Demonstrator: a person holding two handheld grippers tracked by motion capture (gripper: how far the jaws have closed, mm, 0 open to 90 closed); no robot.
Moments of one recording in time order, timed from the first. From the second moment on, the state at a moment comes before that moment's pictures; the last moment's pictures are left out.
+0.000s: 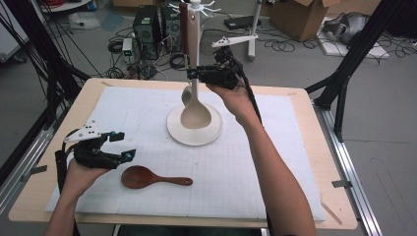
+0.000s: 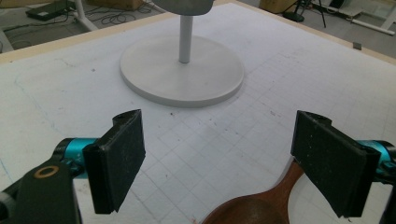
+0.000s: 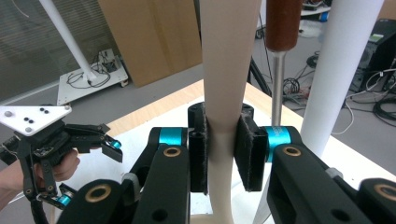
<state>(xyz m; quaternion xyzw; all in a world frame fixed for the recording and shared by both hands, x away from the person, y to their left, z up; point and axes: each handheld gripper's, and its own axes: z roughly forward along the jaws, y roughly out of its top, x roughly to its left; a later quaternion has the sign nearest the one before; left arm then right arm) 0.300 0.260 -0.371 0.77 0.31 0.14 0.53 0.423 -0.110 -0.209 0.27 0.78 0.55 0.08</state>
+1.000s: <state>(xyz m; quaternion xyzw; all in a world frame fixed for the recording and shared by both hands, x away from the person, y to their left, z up) 0.300 0.262 -0.370 0.77 0.31 0.14 0.53 0.429 -0.111 -0.220 0.28 0.77 0.56 0.11</state>
